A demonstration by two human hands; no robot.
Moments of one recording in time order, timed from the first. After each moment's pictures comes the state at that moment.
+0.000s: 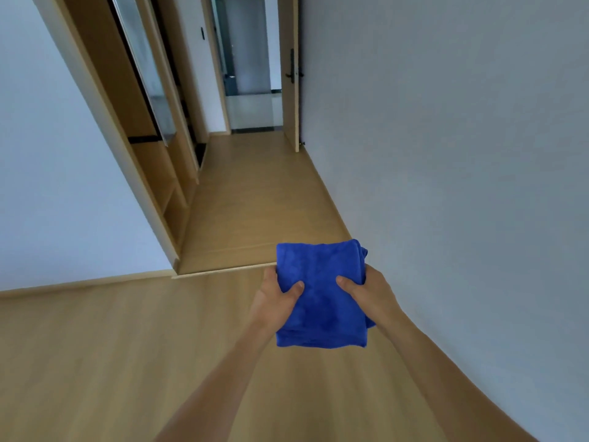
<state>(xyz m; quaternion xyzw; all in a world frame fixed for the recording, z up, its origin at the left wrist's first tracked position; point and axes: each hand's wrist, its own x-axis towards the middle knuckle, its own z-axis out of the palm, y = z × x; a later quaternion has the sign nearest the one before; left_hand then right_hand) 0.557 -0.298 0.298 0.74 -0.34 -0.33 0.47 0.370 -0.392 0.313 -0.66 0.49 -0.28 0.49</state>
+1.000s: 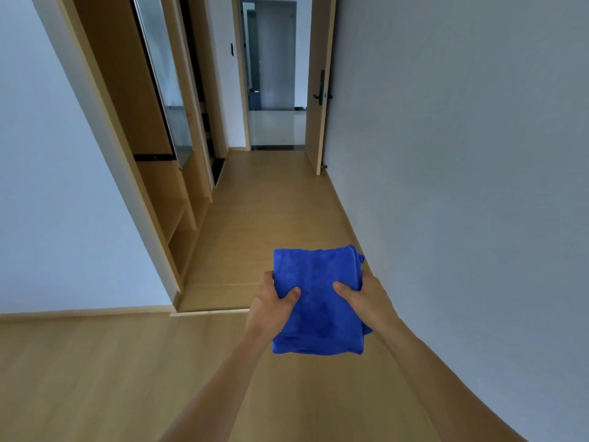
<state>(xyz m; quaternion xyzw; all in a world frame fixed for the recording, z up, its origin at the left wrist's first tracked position) 0.753 -0.511 0.305 0.76 -0.32 -0.28 0.49 0.580 -0.609 0.344 -0.70 0.45 -0.25 0.49</state>
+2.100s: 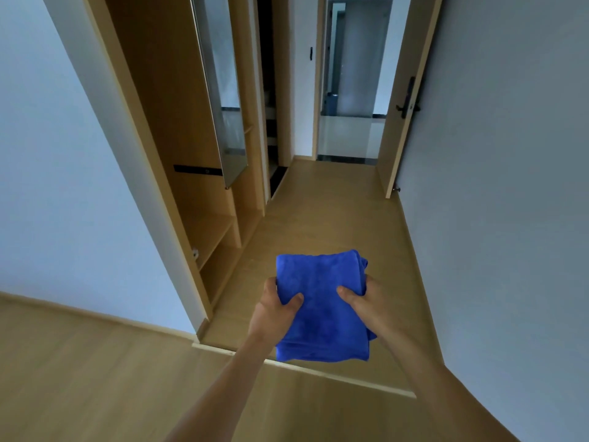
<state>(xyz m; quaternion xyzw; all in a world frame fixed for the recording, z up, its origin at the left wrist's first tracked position) 0.962 -0.785 0.305 0.81 -0.21 -0.23 0.50 0.821 -0.926 0.345 -0.75 0.38 -0.16 0.52</state>
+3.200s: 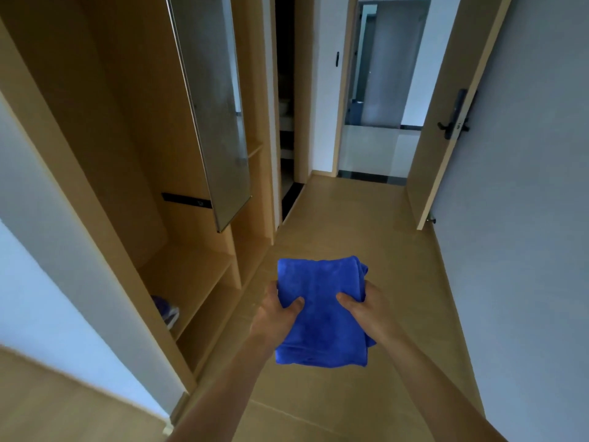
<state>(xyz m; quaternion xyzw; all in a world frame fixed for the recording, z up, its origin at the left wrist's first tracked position) 1.258 -1.055 0.305 0.86 -0.21 -0.14 0.44 1.137 -1.208 0.325 -0.75 0.33 -0.16 0.54</state>
